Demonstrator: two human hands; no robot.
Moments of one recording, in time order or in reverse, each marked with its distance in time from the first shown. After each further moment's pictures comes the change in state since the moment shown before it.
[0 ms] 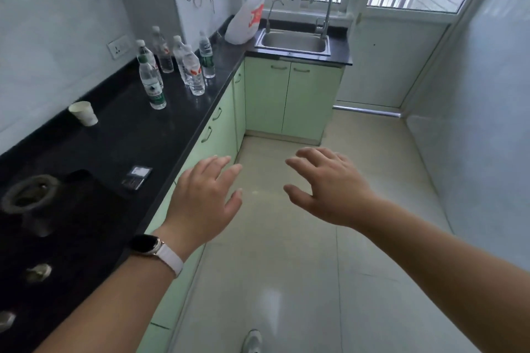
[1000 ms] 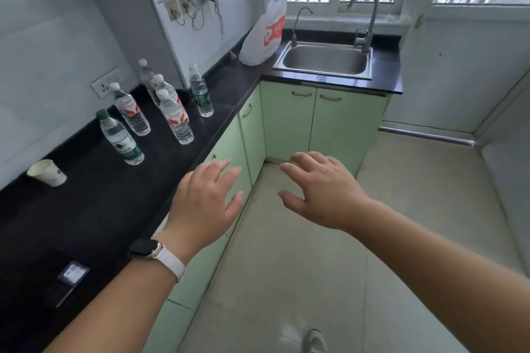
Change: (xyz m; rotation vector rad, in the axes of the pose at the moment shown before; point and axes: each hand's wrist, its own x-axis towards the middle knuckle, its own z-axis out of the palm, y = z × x) left_hand 0.352 -0.018 0.146 0.110 -0.073 -0.183; right_hand 0.318 0.274 0.075 0.078 -0.053 -0.175
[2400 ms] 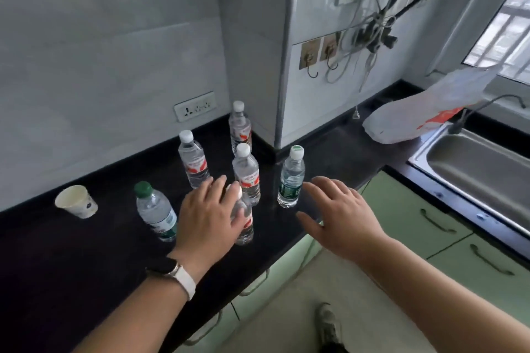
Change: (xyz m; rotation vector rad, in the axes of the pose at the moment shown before) left_hand 0.272 -0.301 0.120 0.213 0.077 -0.583; right_hand 0.523 0.037 0.096 0.129 0.083 -0.416
